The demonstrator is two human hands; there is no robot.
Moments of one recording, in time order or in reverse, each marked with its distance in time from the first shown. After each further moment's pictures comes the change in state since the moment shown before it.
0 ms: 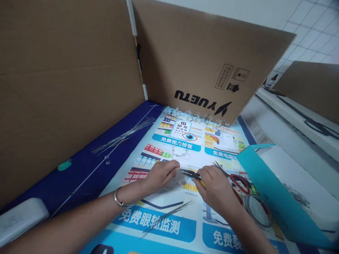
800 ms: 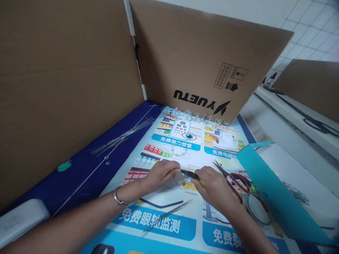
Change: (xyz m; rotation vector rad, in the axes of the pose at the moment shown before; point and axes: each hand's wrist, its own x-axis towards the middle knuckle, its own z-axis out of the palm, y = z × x) left_hand 0.003 0.001 -0.005 -0.042 -0.090 0.028; right_hand 0.000 0.002 -0.001 0.133 -0.081 0.043
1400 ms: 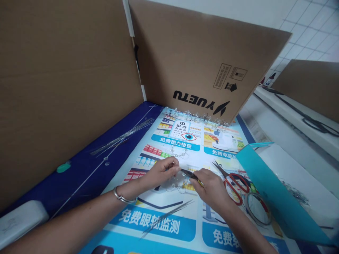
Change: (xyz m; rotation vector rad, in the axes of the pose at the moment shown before) left_hand 0.008 0.009 -0.003 -0.468 -0.027 -0.254; right_hand -0.002 0.003 0.020 0.112 -0.004 0.102
